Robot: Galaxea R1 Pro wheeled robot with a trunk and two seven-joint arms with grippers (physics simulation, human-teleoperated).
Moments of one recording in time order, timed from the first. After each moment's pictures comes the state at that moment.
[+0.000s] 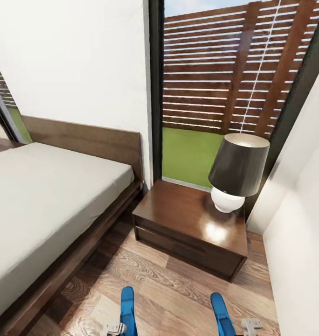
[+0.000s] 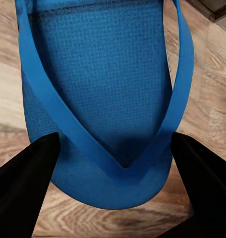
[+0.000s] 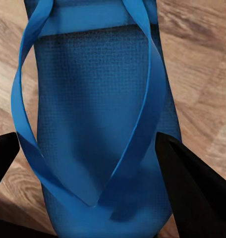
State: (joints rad) left arm -0.42 0.00 0.05 -0.08 0.04 -0.16 -0.54; right arm -0.52 -0.19 0.46 0.08 -0.54 -0.11 0.55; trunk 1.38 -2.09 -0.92
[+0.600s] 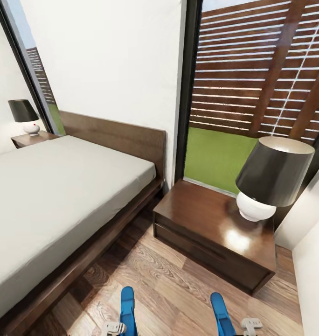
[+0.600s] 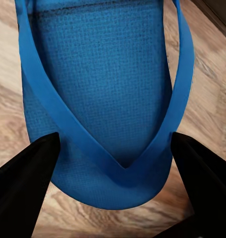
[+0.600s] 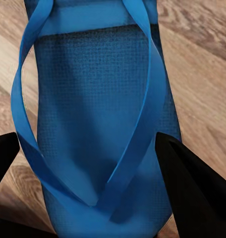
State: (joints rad) left arm -0.42 0.00 0.05 -0.08 0.04 -0.16 -0.54; right arm -0.52 -0.19 0.46 0.08 -0.54 -0.11 0.54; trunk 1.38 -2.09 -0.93
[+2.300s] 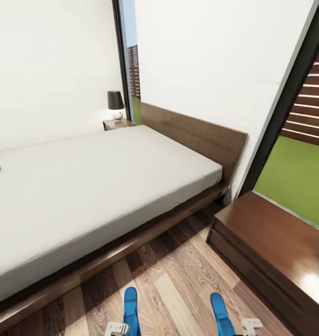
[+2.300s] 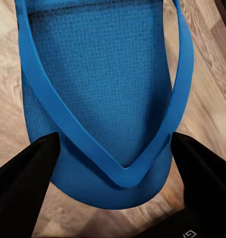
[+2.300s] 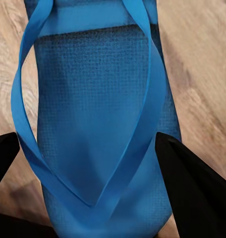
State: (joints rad) left arm -0.42 -0.02 0.05 -0.07 0.04 -0.16 -0.54; right arm -0.52 -0.19 0.46 0.08 -0.54 -0.11 0.54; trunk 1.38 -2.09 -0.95
